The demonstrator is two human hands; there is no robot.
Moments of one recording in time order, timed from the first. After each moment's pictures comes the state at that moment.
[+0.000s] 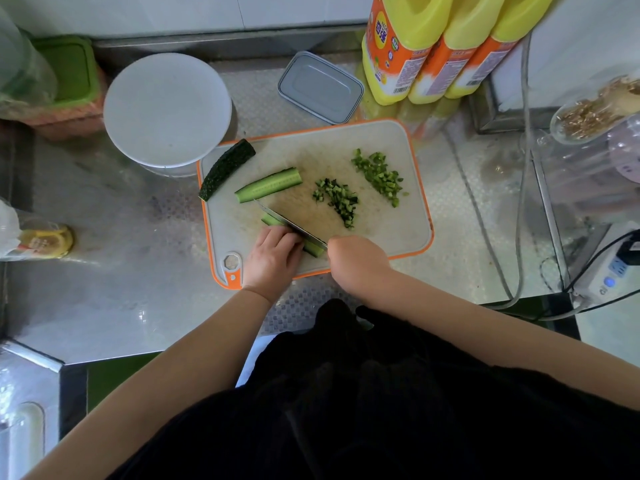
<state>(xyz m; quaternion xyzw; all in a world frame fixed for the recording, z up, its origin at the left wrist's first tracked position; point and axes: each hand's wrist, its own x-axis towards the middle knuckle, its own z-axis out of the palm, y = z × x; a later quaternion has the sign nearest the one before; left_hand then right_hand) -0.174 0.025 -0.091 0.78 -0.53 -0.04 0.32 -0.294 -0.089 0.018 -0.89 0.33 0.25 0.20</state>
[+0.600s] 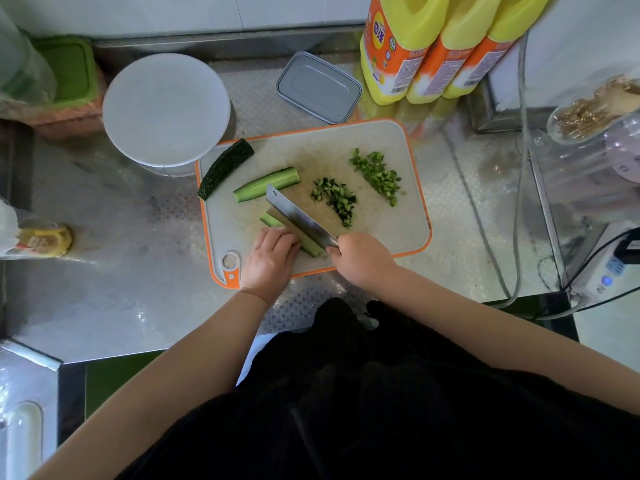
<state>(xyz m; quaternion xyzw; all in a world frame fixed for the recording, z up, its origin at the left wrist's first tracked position) -0.176 0.031 -0.090 0.79 -0.53 -0.04 0.31 -0.303 -0.103 0.010 -0.85 0.37 0.22 0.29</state>
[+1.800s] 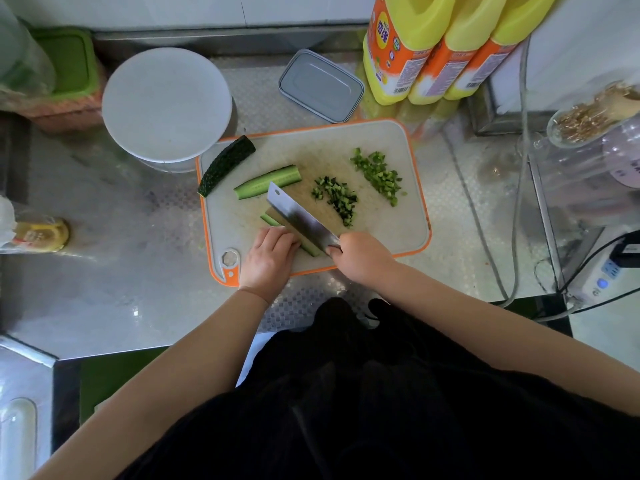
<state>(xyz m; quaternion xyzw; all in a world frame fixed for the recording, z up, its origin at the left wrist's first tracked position) -0.177 0.033 -0.097 0.79 -0.52 -0.02 0.31 -0.299 -0.104 0.010 -0.84 0.38 0.25 0.31</state>
